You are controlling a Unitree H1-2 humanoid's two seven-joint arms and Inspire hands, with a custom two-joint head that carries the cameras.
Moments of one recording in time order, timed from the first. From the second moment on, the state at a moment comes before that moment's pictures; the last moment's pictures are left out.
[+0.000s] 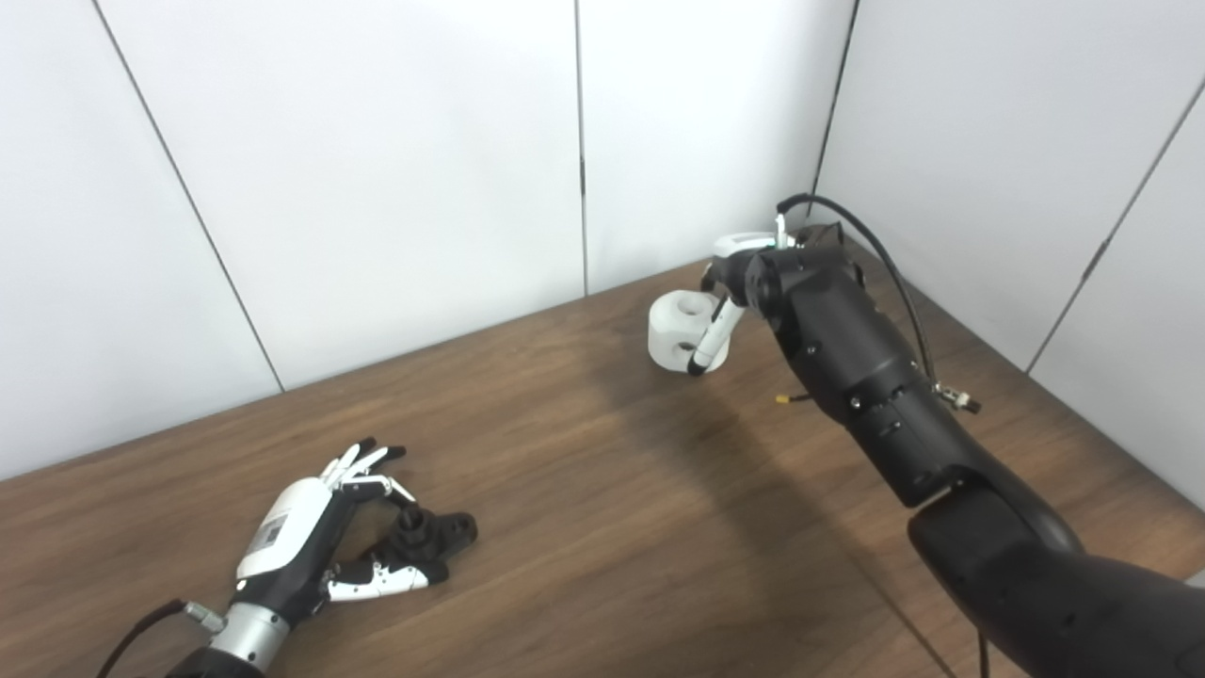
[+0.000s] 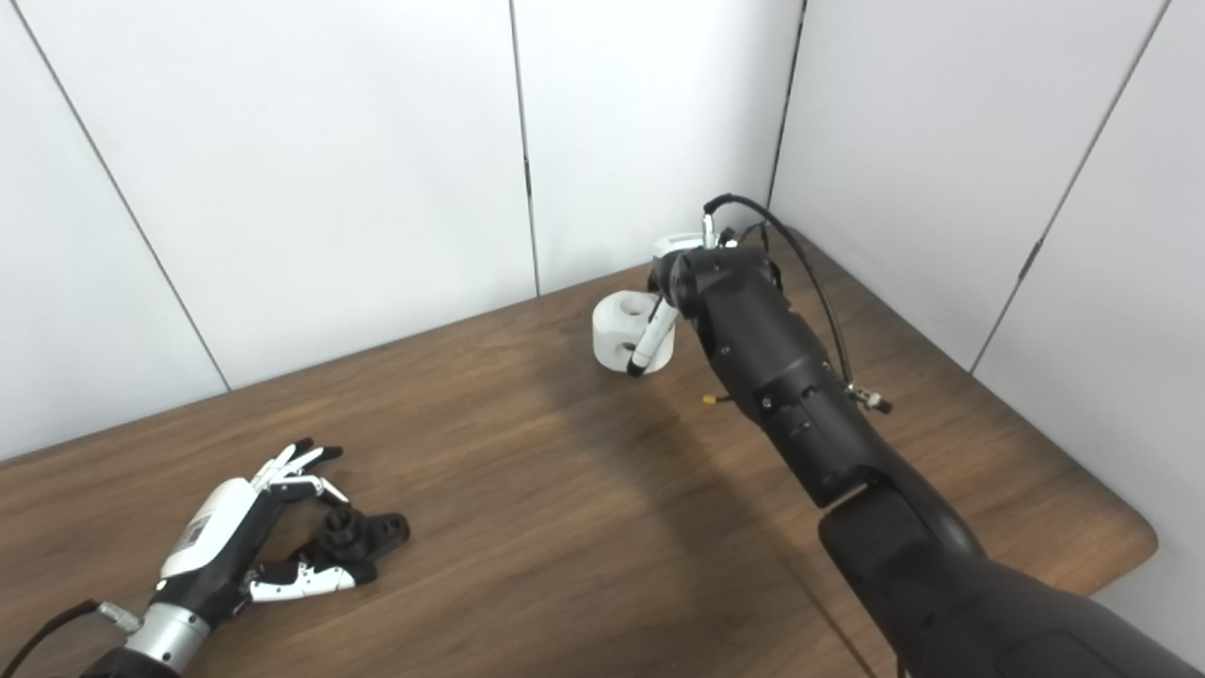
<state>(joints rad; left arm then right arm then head) -0.51 0.26 -0.51 0.58 0.53 -0.37 0.05 -0.68 -0.53 0.08 0.19 -1.29 0.46 0.94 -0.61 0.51</state>
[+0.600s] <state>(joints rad) -0.50 0.26 -0.50 0.57 0.53 -0.37 0.03 -0.63 -0.49 0.04 0.22 -1.26 0.46 0.75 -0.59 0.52</state>
